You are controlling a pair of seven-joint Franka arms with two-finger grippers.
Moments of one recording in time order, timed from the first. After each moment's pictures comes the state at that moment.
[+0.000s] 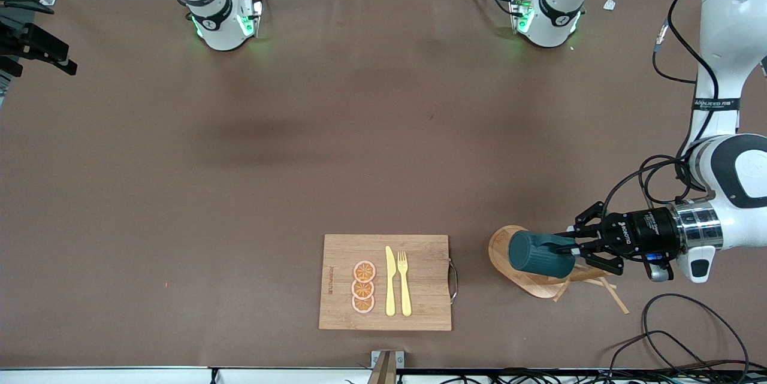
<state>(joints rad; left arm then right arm) 0.21 0.68 -0.24 -1.29 -1.08 1.81 -0.94 0.02 -0.13 -0.09 -1.59 0.01 1.41 -0.08</state>
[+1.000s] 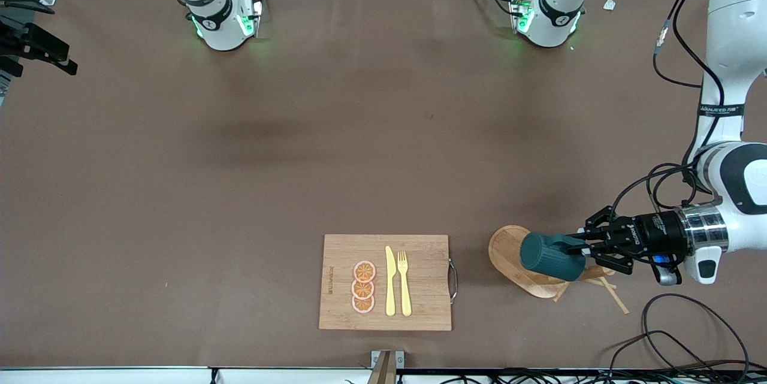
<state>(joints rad) 0.26 0.72 -0.23 -1.29 -1.08 1.77 -0.77 0.02 -0.13 -0.09 -1.59 0.01 1.41 -0.08</state>
